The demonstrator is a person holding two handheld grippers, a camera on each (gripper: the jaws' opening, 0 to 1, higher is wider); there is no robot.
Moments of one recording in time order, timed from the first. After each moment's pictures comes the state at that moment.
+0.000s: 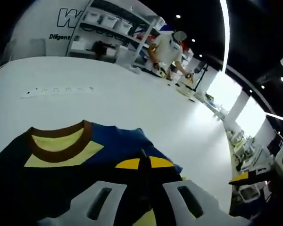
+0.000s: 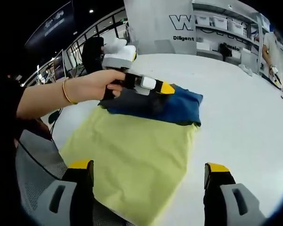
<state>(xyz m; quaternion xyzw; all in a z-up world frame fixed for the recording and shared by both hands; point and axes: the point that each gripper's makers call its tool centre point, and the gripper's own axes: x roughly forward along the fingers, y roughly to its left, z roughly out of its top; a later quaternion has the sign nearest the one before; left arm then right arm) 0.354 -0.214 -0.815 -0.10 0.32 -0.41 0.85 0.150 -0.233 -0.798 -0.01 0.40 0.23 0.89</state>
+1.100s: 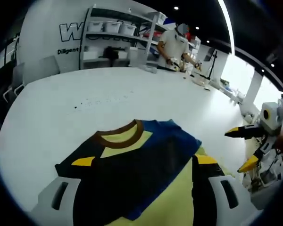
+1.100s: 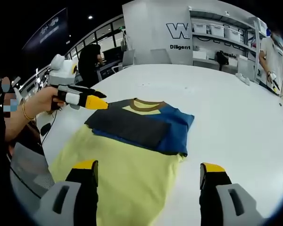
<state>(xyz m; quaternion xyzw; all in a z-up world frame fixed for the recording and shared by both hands) 0.338 -0.067 -0.781 0.01 0.32 -0.33 0.89 0.224 -0.247 -0.786 -0.01 0.36 0.21 0.91</state>
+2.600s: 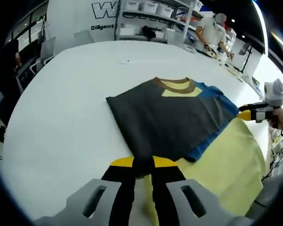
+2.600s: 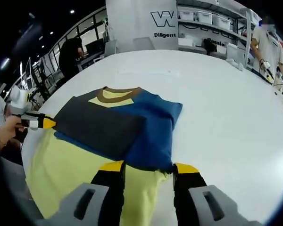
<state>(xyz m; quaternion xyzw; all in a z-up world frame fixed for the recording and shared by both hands) 0.303 0.048 -0.863 0.02 0.41 -0.19 0.89 0.289 -0.269 -0.861 -0.02 0.41 0.14 0.90</state>
